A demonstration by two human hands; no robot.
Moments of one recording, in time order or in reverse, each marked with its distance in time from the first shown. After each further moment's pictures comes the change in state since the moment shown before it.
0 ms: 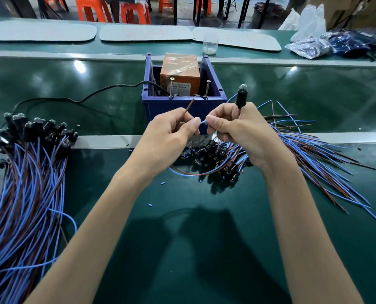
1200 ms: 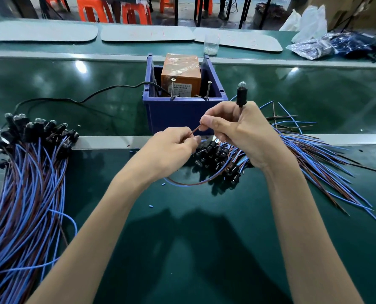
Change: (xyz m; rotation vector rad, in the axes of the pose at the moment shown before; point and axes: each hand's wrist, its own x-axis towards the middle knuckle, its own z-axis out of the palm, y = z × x) left_hand 0.001 -0.001 0.001 0.288 -0.172 -0.197; right_hand 0.000 0.002 0.000 0.048 -0.038 -0.128
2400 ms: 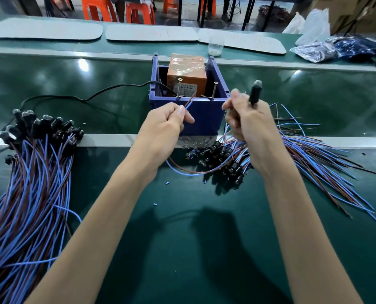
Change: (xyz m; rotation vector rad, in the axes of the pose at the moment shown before) left_hand 0.003 0.000 -0.012 -0.413 0.265 0.027; right_hand 0.003 -0.008 0.007 0.189 0.282 0.129
